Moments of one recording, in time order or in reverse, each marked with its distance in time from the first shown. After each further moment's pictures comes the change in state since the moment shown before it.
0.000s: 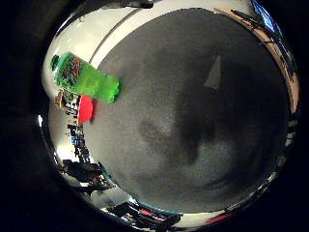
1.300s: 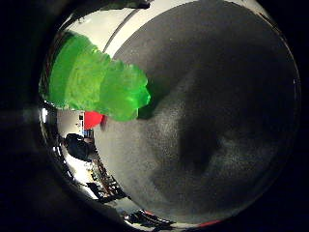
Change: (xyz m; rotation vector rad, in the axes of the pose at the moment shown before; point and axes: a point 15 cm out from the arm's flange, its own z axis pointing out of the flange) arm -0.042 -0.026 0.098 -0.060 -0.173 -0.021
